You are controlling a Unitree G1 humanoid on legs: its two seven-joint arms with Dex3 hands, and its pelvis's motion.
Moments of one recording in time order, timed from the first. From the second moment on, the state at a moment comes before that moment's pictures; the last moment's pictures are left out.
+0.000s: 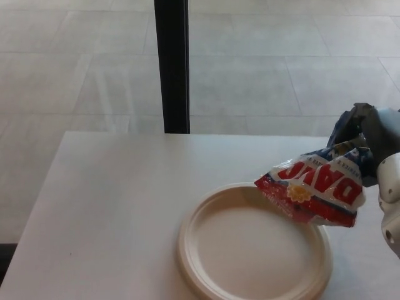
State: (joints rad) left_arm 0.17 0.57 0.34 1.20 -0.17 -0.15 -0.28; right_arm -0.65 -0.45 0.30 0.27 -0.62 0.54 -0.03
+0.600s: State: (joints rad) left_arm 0.16 0.57 0.37 1.19 -0.18 -0.15 -0.31; right_arm -0.72 -0.44 0.40 0.33 -0.72 0.53 -0.08
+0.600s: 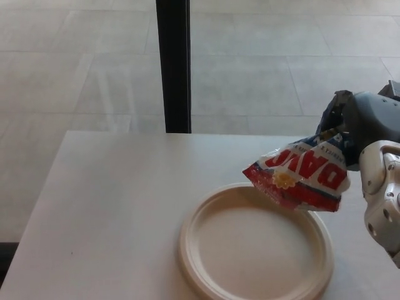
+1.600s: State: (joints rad) left_arm 0.15 0.58 0.37 1.19 -0.18 -0.14 -0.31; right_arm -0.71 -0.47 0.47 0.34 -0.89 0.39 -0.24
